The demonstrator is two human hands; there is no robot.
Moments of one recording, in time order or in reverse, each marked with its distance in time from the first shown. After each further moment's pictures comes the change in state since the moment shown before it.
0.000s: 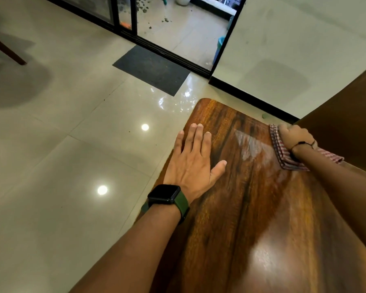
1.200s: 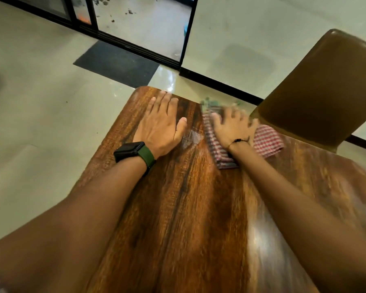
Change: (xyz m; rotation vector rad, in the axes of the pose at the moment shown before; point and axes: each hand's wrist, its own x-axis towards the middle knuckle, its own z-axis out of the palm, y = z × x) left_hand 0.084 0.046 0.019 -0.086 0.059 0.066; right_hand -0.042 -0.003 0.015 0.026 0.061 -0.227
